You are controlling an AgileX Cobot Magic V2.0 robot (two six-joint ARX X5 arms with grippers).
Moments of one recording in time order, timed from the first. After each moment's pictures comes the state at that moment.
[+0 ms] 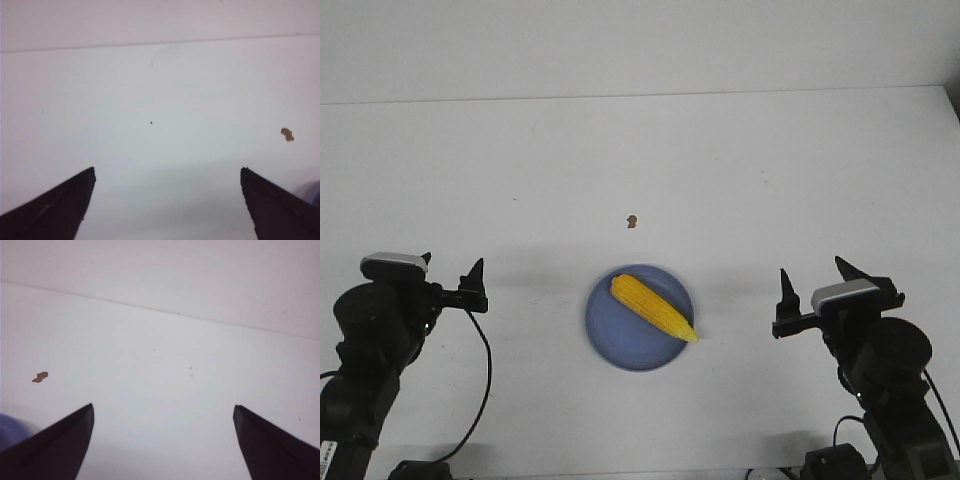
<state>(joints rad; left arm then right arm) -0.09 0.78 0.79 -0.25 0.08 0.01 0.15 0.52 0.70 -0.41 -0.01 -0.06</state>
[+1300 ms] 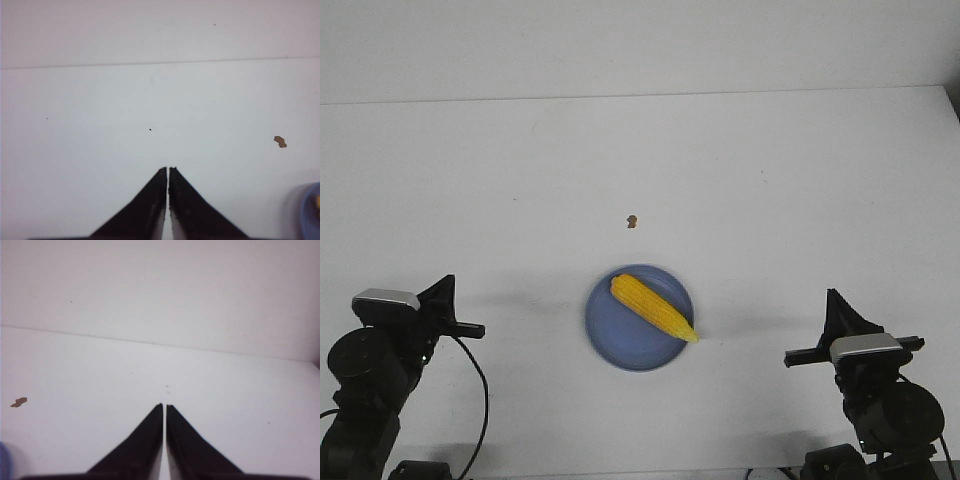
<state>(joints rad) -0.09 0.58 0.65 -0.19 0.08 -0.01 0.15 0.22 0.52 -0.35 0.08 -0.05</state>
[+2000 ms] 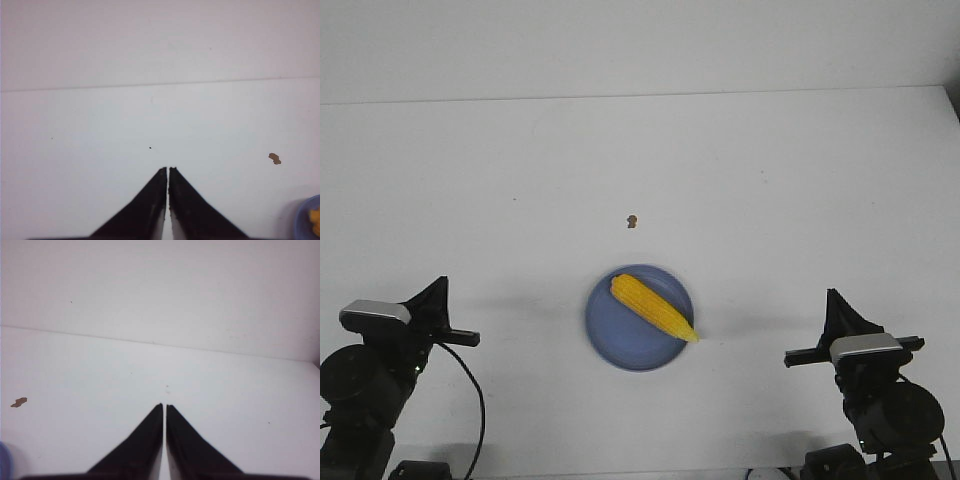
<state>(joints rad) -0.09 0.50 0.65 -0.19 0.08 -0.01 0.15 0.22 0.52 -0.35 0.08 -0.05</state>
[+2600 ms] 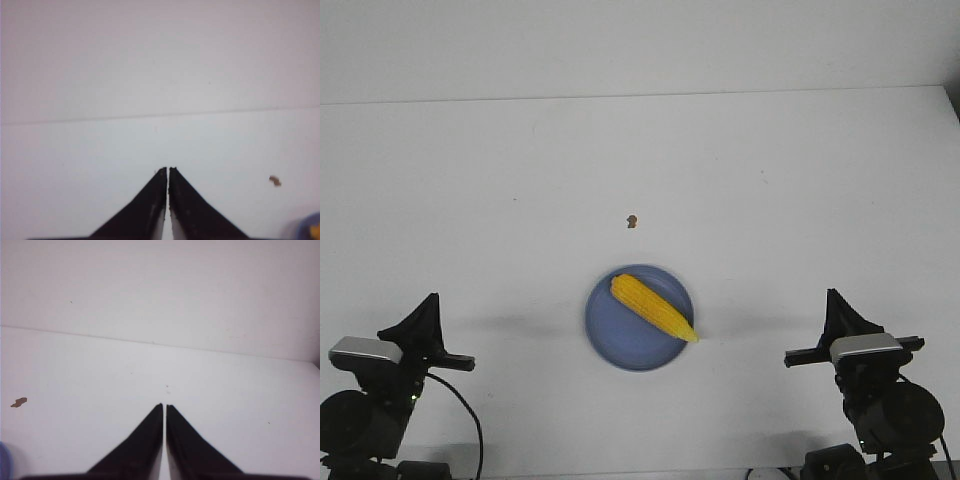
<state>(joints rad) -0.09 0.28 0.51 -0.14 0.07 0.00 0.15 0.22 0.52 -0.35 0.08 -0.05</state>
